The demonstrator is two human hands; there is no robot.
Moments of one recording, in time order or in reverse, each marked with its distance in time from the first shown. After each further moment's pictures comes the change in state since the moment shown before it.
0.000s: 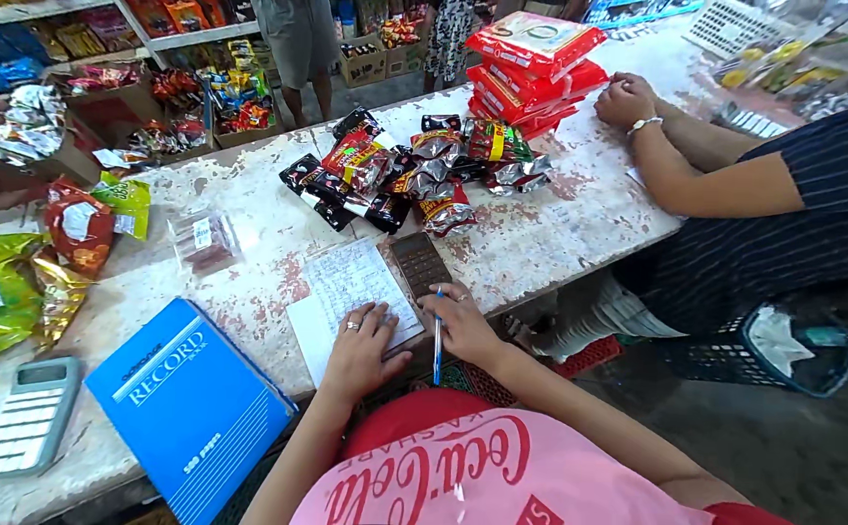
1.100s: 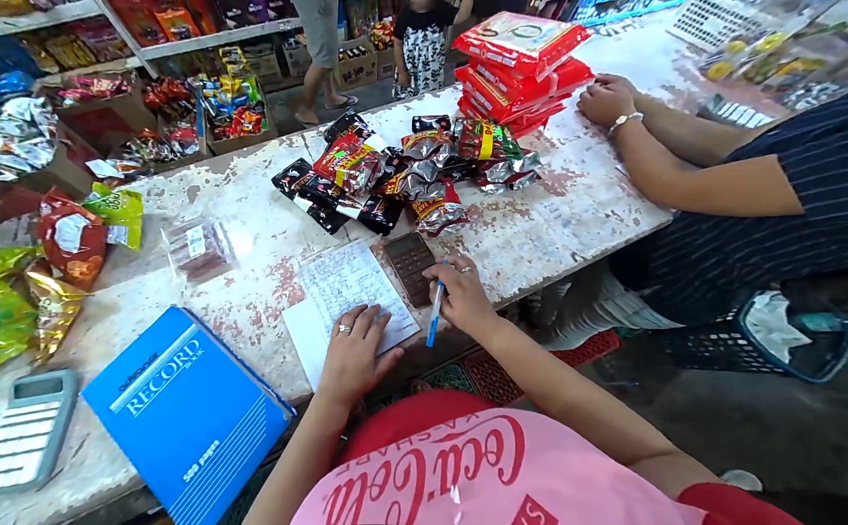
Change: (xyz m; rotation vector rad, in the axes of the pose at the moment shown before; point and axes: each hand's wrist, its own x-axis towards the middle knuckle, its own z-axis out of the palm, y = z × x) left_hand -0.001 -0.003 0.002 -0.003 0.076 -0.013; right_hand 0.032 0.015 -0.011 -0.107 0.153 0.124
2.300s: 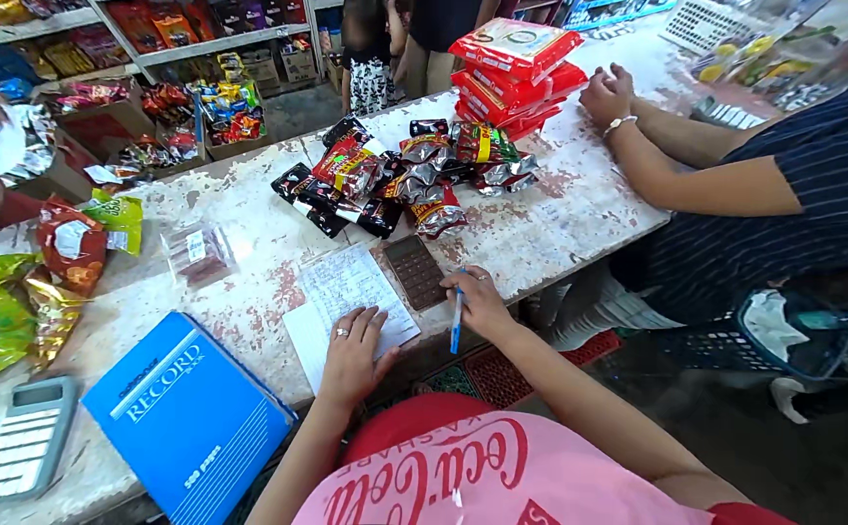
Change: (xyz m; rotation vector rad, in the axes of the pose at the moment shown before) left_hand -0.002 0.001 -0.002 -0.035 0.046 -0.038; right_hand -0.025 0.032 -0.007 0.047 0.032 -0.020
